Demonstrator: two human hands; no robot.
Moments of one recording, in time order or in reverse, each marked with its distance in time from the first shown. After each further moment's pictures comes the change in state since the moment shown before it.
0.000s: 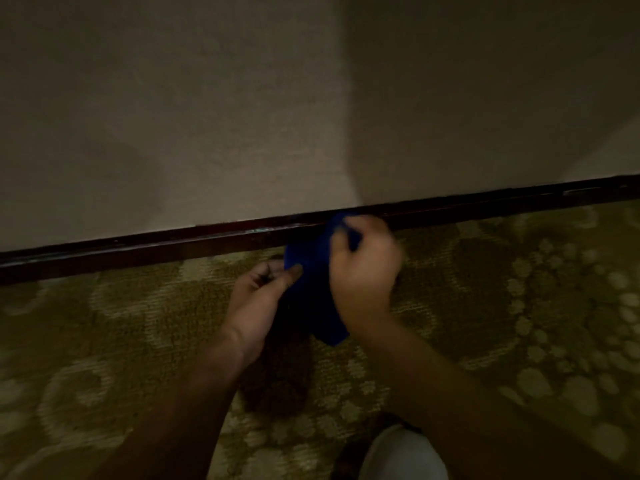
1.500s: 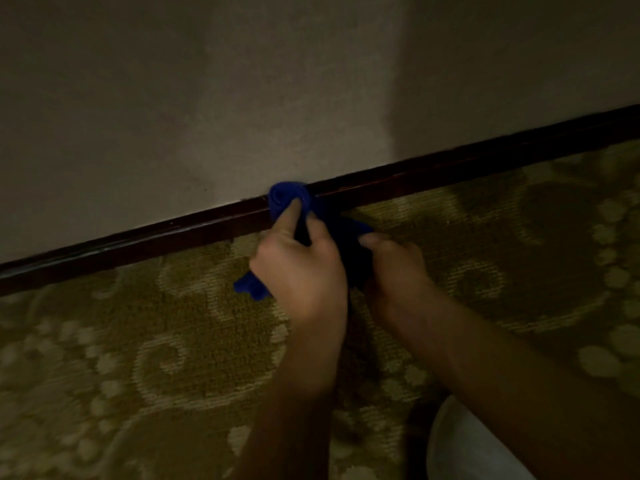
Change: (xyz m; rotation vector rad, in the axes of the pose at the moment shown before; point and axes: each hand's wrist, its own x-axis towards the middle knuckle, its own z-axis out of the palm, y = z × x) left_hand -0.031 0.027 0.025 0.532 0.724 0.475; right_hand -0.035 0.000 0.012 0.900 -0.371 1.024
